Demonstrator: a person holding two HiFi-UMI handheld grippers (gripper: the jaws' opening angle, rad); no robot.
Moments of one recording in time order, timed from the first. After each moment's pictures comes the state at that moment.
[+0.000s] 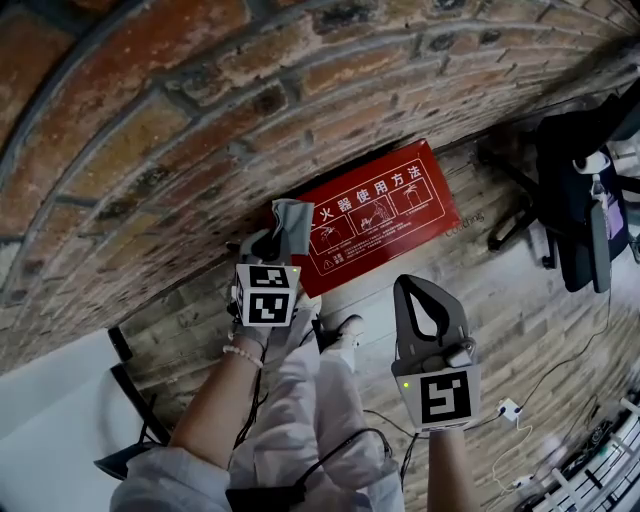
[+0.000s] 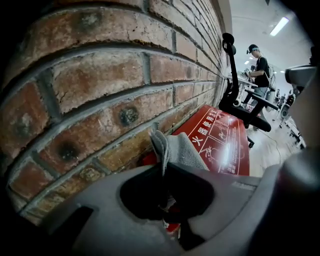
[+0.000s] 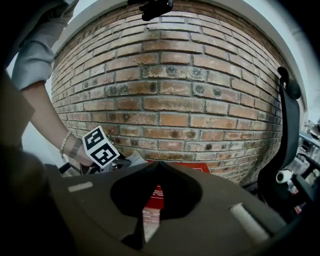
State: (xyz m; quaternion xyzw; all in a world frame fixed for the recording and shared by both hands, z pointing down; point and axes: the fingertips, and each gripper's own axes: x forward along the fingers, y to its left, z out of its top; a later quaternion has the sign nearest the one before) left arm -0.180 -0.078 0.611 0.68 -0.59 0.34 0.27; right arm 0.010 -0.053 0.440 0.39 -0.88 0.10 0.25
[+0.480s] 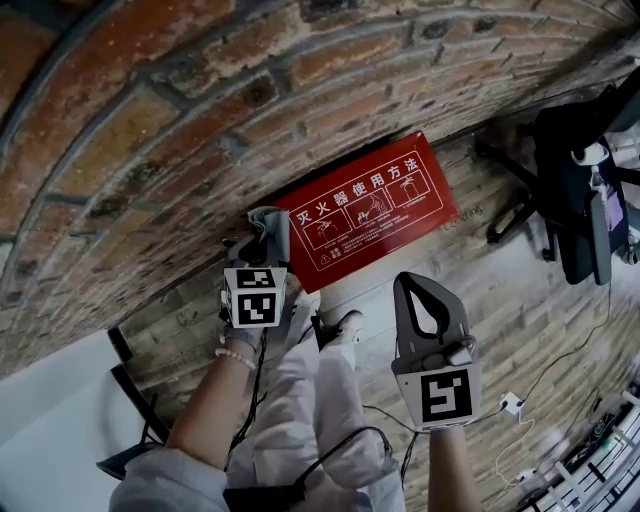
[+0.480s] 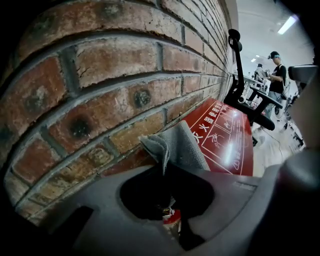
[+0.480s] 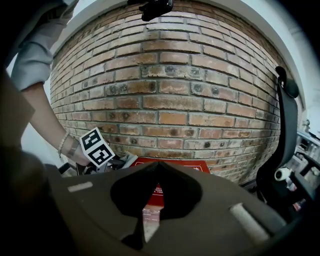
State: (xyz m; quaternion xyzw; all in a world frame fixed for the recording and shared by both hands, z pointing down) left arm -0.200 -0.055 0.627 0.66 -0.60 0.35 0.29; right arm 0.015 -0.047 0.444 0.40 -0.88 0.11 0.25
